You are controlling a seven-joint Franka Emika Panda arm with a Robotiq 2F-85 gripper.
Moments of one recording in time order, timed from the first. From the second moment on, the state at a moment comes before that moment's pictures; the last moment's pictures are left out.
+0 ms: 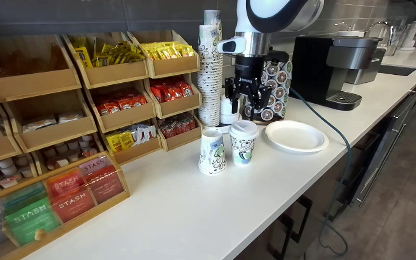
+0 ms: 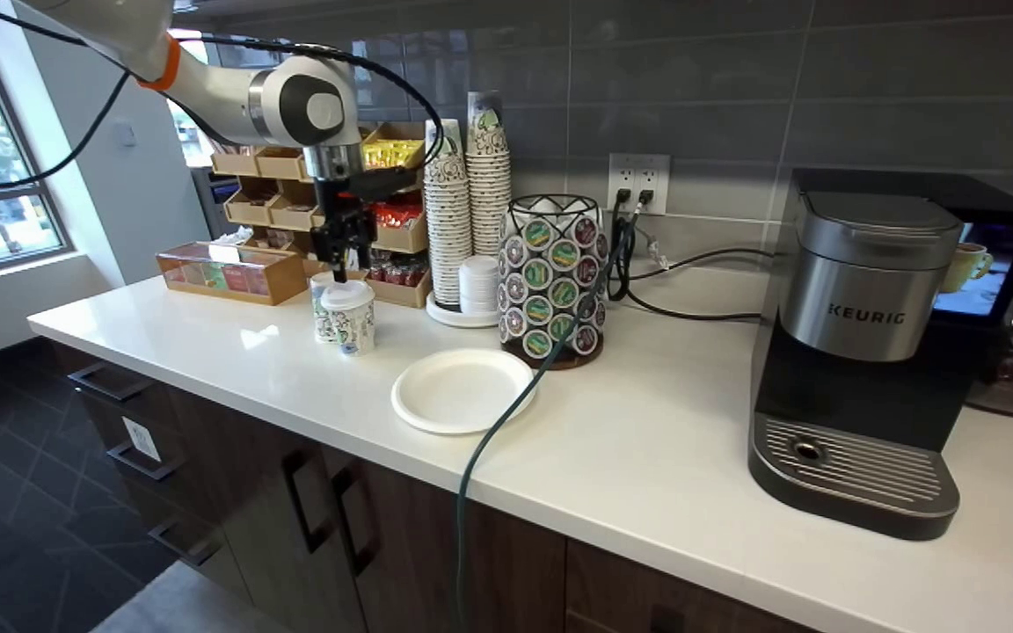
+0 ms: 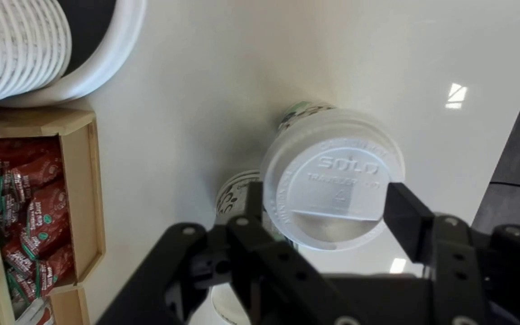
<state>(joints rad) -0.05 0.41 0.11 -1.67 -0.02 2.12 -1.51</state>
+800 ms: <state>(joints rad) -0.05 0.37 0.11 -1.79 -0.02 2.26 -1.52</state>
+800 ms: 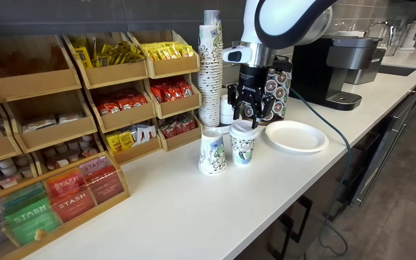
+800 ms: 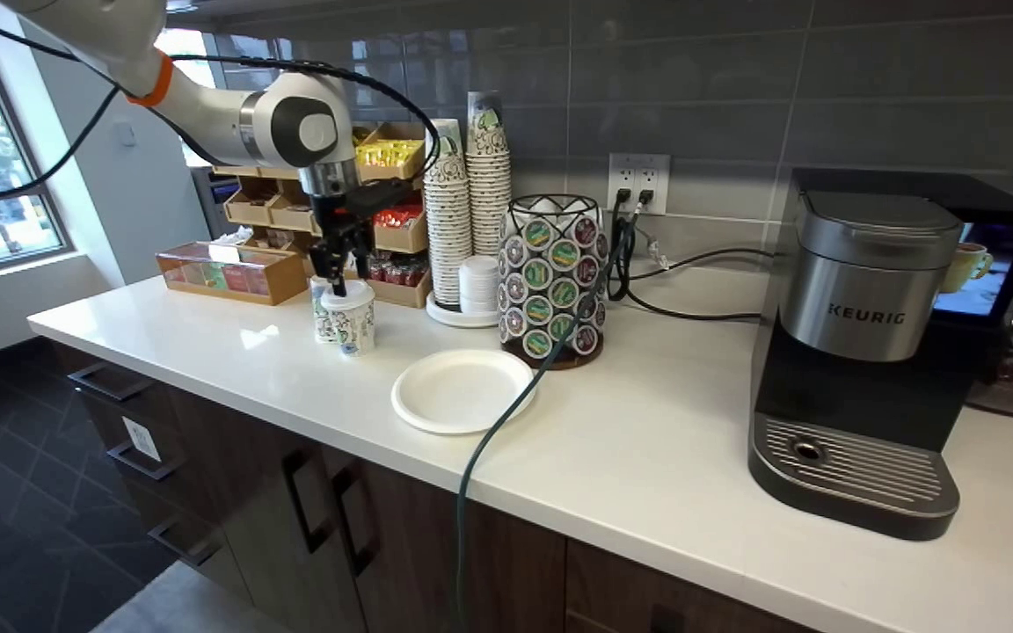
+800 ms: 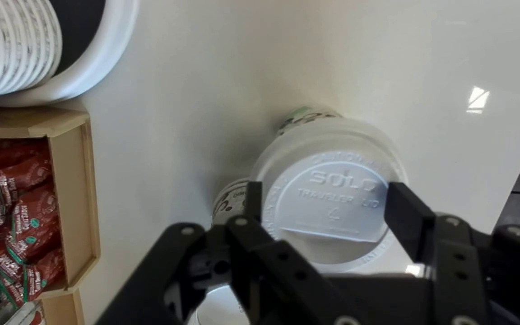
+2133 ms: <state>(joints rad) -0.04 0.44 0.12 -1.71 -0.02 2.18 -1.57</state>
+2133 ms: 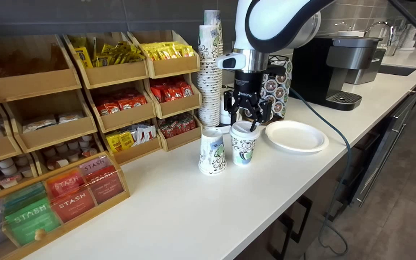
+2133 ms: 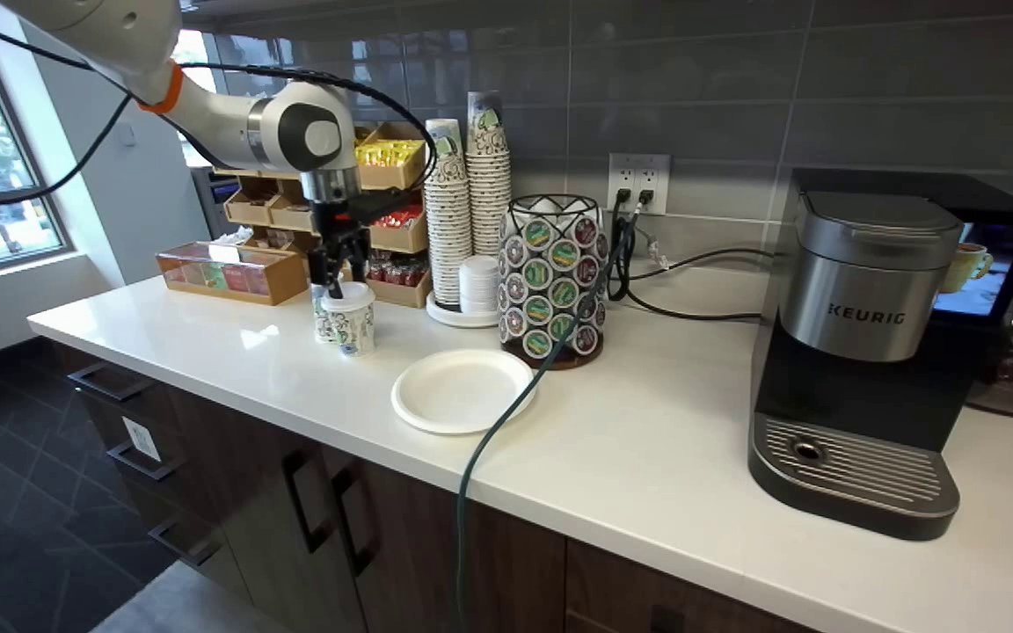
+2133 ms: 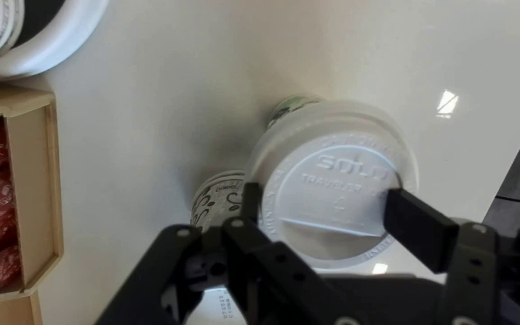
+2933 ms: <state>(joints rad) -0.03 0.49 0.12 -1.60 -0.02 2.08 -1.59</state>
